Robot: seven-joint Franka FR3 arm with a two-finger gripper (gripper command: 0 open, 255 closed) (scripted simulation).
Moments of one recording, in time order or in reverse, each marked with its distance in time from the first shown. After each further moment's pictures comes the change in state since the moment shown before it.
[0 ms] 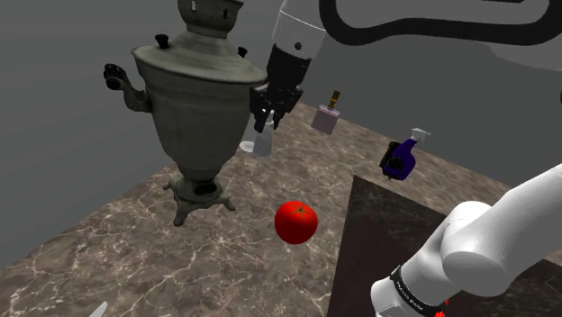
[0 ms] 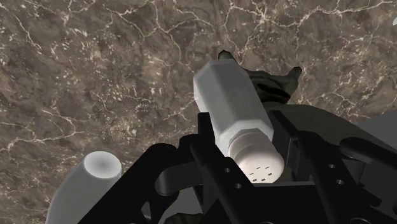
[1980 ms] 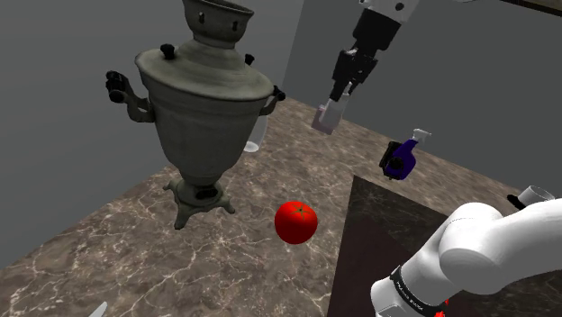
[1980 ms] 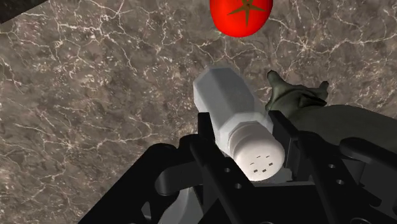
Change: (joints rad) arm -0.062 -0.305 -0.212 -0.041 0.020 -0.273 -0.260
